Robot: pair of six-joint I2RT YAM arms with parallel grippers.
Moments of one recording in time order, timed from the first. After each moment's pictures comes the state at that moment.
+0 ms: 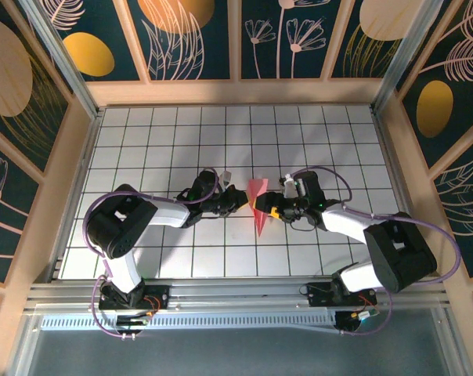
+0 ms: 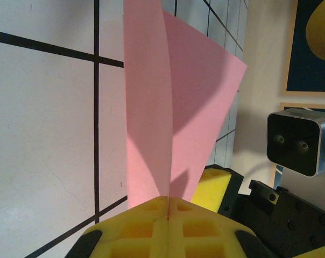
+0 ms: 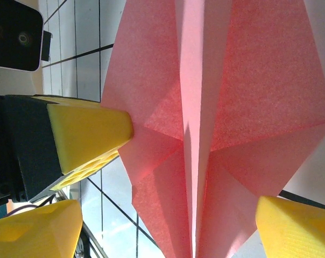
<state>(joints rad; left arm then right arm) -0.70 1.80 0.72 0.56 0.49 -1.22 0.46 1.40 0.53 0.08 -0.62 0.74</state>
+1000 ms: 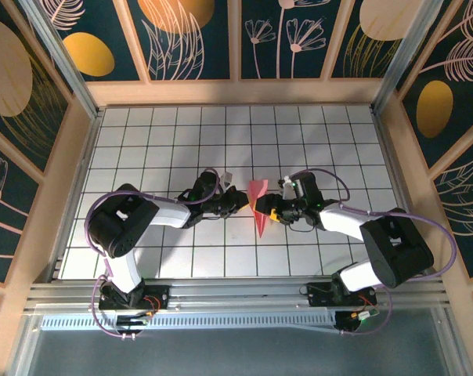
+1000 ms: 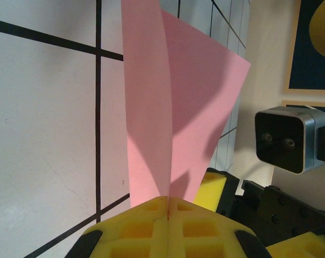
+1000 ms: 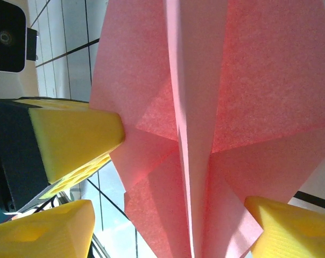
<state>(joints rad) -0.70 1.81 0.72 0.56 0.49 -1.22 0.48 1.43 0.53 0.09 -0.63 0.78</state>
